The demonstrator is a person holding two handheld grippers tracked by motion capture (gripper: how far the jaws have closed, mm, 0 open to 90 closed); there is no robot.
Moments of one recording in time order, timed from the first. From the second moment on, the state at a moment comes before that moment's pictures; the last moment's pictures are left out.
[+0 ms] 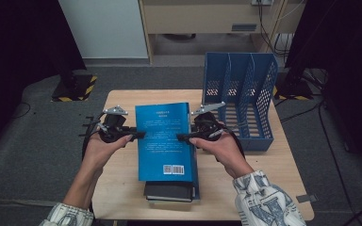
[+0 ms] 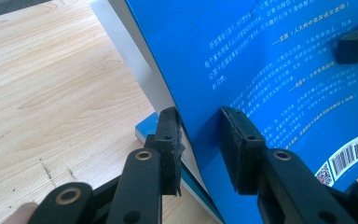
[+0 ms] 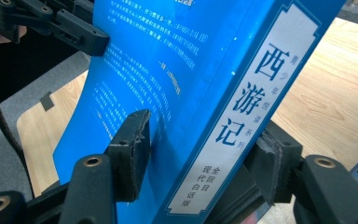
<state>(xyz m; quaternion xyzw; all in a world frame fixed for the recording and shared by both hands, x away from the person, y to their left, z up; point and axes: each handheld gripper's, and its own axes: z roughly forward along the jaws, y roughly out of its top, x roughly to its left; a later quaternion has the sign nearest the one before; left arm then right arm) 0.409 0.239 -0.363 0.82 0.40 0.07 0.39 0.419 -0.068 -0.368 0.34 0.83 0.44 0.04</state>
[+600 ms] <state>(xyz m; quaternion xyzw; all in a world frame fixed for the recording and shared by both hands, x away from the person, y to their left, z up) 0.419 0.240 -0.345 0.82 0.39 0.10 0.40 0.432 -0.063 -0.344 0.33 0.83 0.45 0.06</state>
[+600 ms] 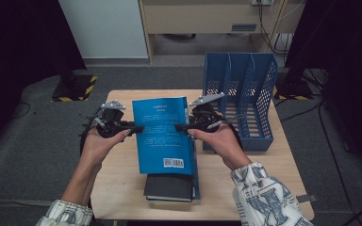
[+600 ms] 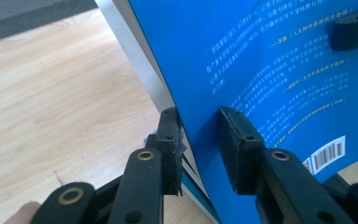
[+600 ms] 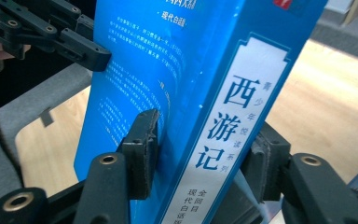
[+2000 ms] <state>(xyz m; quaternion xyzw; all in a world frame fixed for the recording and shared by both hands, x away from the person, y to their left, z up) 0.452 0.239 -0.325 0.82 0.39 0.14 0.40 0.459 -0.049 -0.324 0.31 0.82 0.46 0.14</state>
